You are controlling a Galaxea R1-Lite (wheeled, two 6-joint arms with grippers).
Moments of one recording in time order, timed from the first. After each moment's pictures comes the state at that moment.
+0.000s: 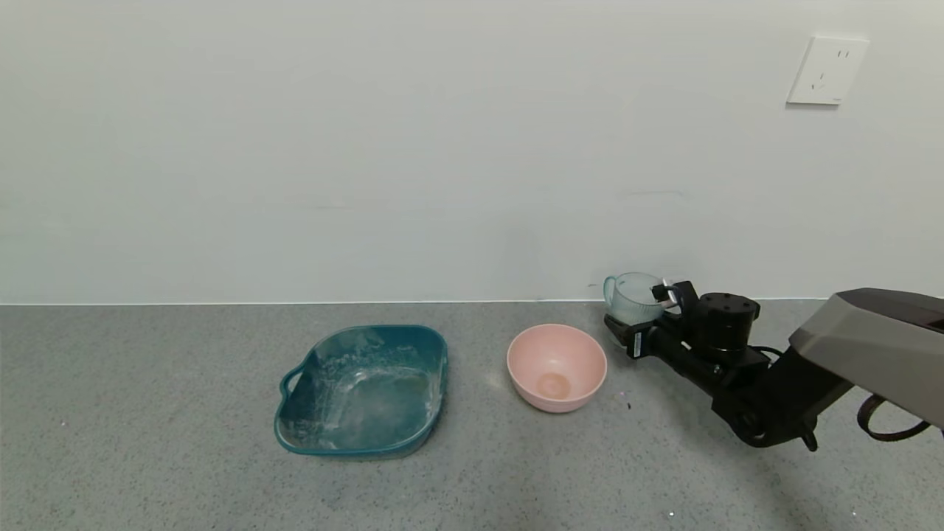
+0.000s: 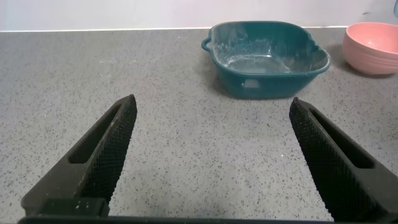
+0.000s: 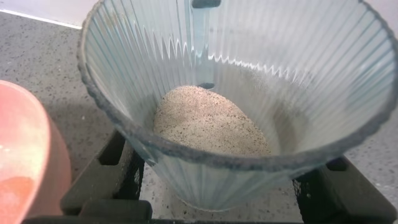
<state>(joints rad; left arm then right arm) 0.00 0.00 0.00 0.00 0.00 0.00 0.22 2.37 -1.01 -1.20 0.09 -0.03</state>
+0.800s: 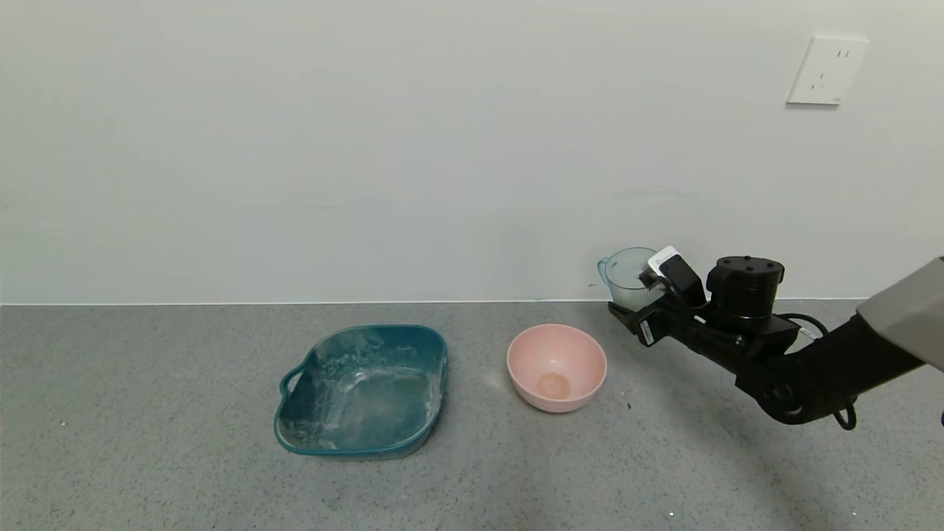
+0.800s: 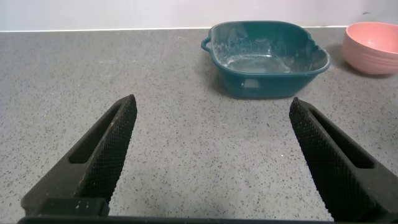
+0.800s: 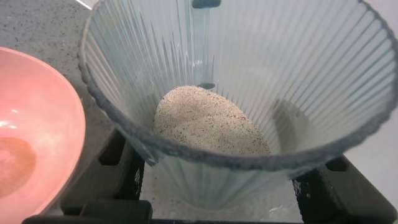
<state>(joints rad) 0.00 0.00 0.00 0.00 0.00 0.00 0.24 2.17 -1.01 -0.99 0.08 -0.41</state>
